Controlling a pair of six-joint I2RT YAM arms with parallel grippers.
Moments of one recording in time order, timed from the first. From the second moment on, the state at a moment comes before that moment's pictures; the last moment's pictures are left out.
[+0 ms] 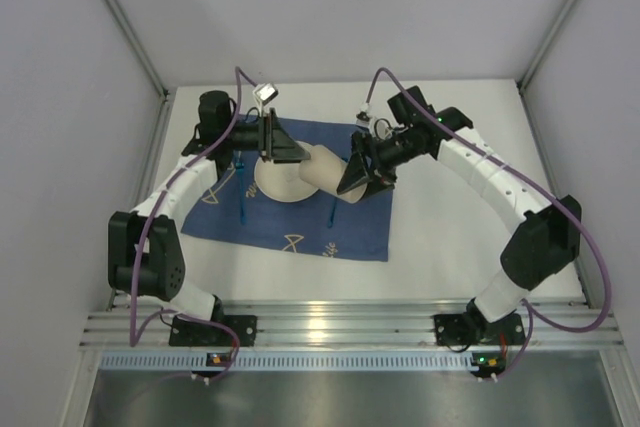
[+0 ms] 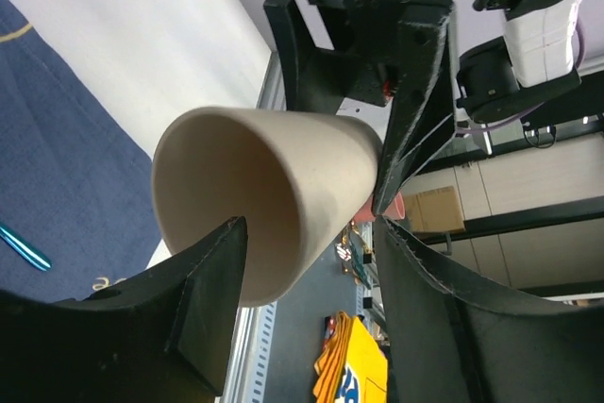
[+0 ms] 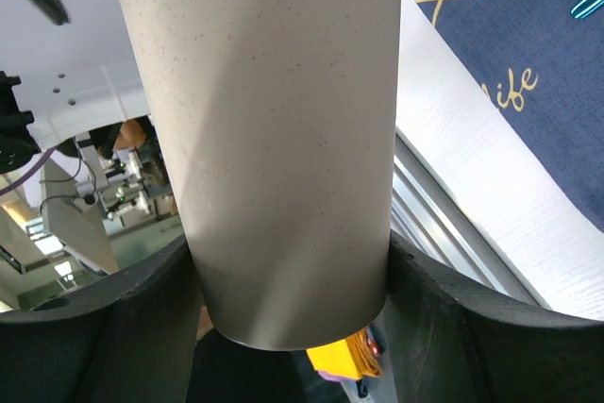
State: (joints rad) left arm -0.17 1.54 1.14 0.15 1.37 -0.82; right arm 0.52 1.62 1.54 -0.96 -0.88 0.46
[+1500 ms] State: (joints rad) left arm -0.33 1.81 1.70 -0.53 0.94 -0.41; right arm 0.23 1.65 1.42 -1.03 -0.44 0.36
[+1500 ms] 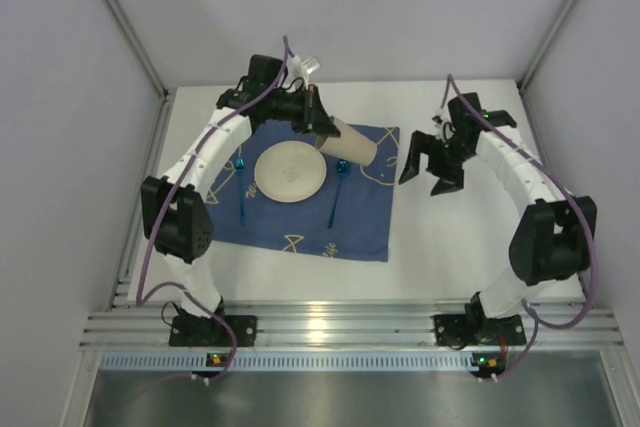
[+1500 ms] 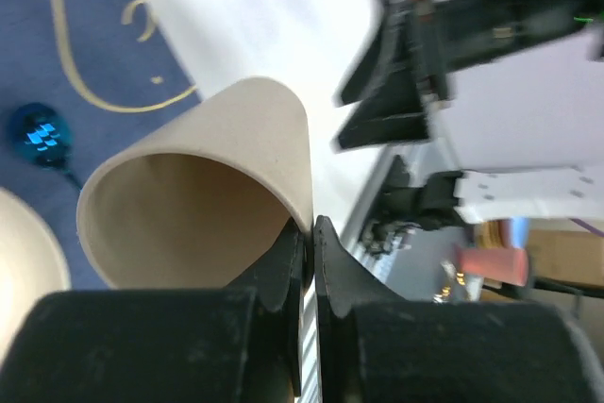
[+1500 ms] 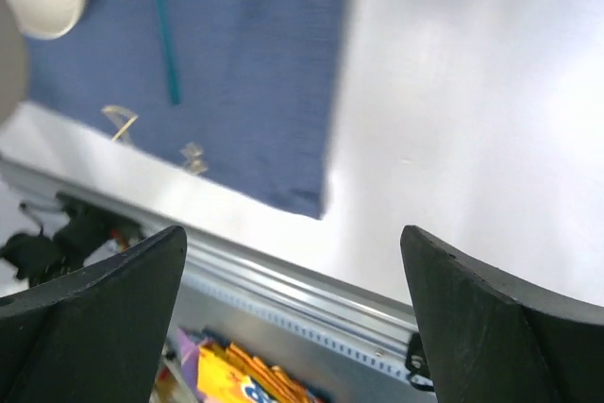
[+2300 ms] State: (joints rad) left arm -0.65 2.39 2.41 -0.86 0.06 -0.21; right arm 0.10 1.08 0.97 -1.15 -0.25 0.37
